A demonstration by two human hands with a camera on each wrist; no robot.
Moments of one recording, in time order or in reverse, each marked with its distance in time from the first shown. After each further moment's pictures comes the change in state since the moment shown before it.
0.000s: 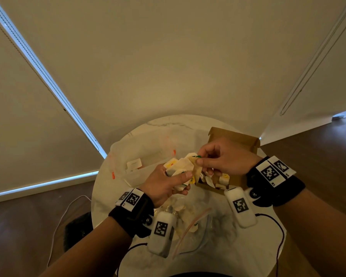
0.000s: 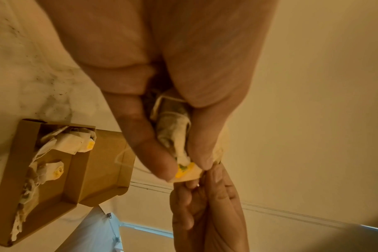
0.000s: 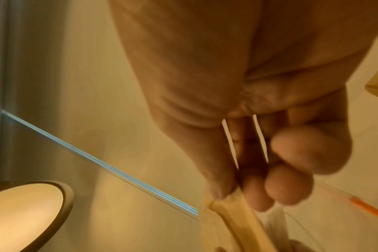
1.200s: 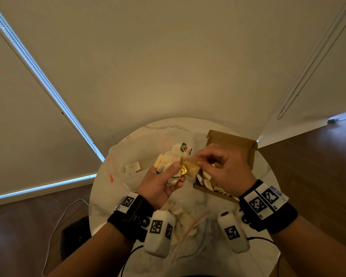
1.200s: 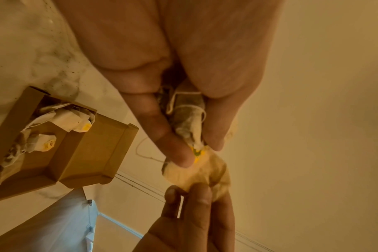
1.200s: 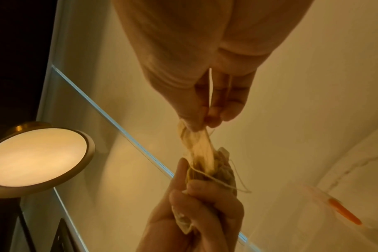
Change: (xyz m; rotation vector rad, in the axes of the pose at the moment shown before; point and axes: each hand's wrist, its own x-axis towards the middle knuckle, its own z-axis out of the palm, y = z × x) left_hand 0.002 0.008 0.004 -0.321 0.135 0.027; right_hand -0.013 0.015 0.031 -0.013 0.535 -0.409
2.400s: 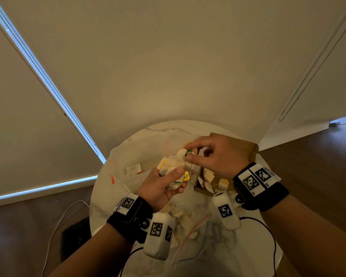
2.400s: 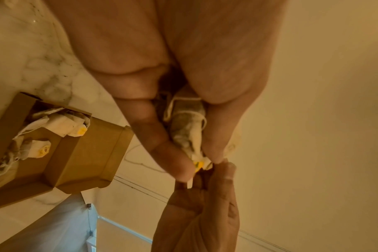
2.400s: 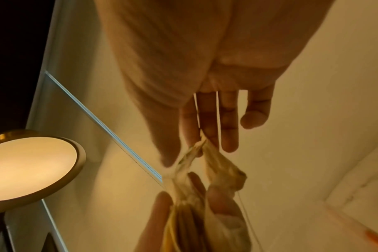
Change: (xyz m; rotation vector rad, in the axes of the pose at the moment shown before) left_hand -0.003 0.004 -0.007 0.095 -0.113 -0.012; right_hand 0.039 -0.016 -0.003 -0.162 -0.207 0.171
